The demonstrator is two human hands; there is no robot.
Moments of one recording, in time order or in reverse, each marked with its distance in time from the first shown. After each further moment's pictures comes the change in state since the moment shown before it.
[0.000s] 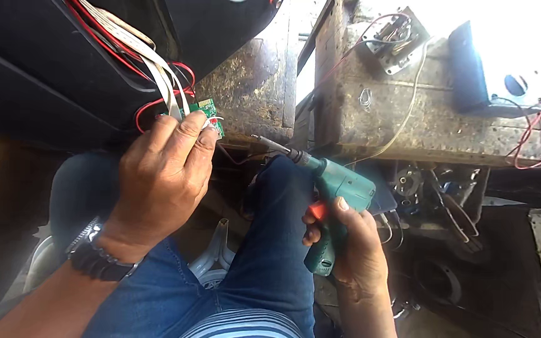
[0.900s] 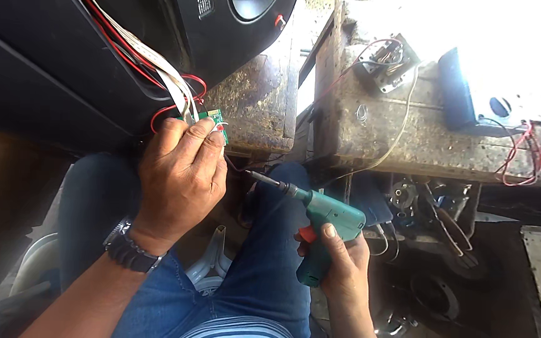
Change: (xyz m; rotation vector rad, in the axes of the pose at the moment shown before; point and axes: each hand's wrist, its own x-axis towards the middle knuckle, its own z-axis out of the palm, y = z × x) left_hand 0.005 0.014 0.015 -0.087 0.112 -0.167; right_hand -0.019 0.026 -0.016 -0.359 0.113 -0.223
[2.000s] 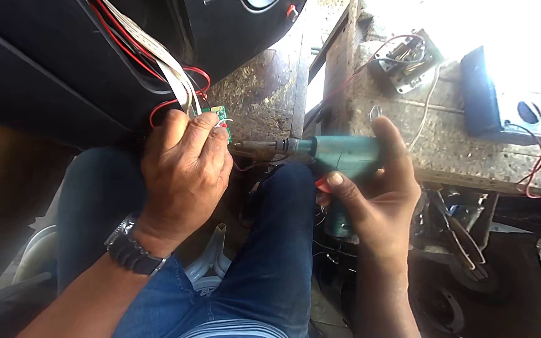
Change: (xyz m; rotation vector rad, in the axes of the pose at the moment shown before) left_hand 0.005 0.008 0.003 0.091 -0.021 -0.049; right_hand 0.105 -0.048 0.007 -0.385 -0.303 -0.382
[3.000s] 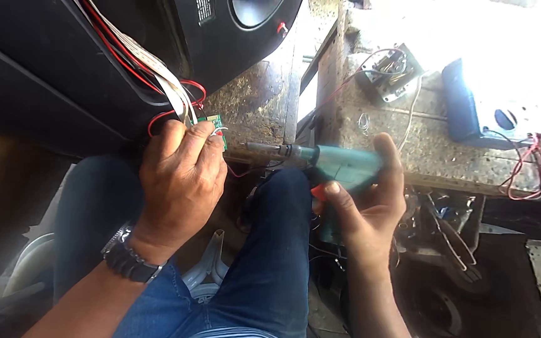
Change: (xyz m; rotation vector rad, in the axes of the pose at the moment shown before) left_hand 0.001 0.001 0.000 -0.009 -0.004 0.003; right_hand -0.012 0.004 0.008 0.021 0.114 -0.010
